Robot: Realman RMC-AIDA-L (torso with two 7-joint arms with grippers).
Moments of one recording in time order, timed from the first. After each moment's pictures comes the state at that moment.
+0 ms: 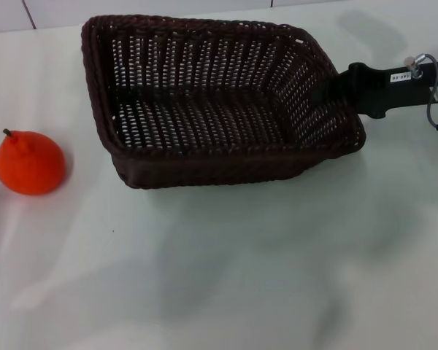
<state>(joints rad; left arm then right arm) -0.34 -2.16 -2.83 -0.15 1.04 -1.72 2.35 0.72 1.95 -0.47 -0.50 0.78 1.40 2.50</state>
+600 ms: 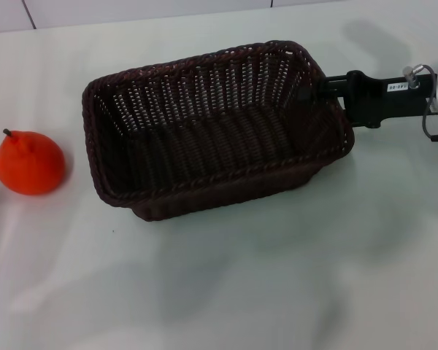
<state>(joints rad) -0.34 -2.16 -2.83 -0.15 1.04 -1.72 2.35 0.70 1.97 -0.44 -0.49 0.80 1.39 2.50</state>
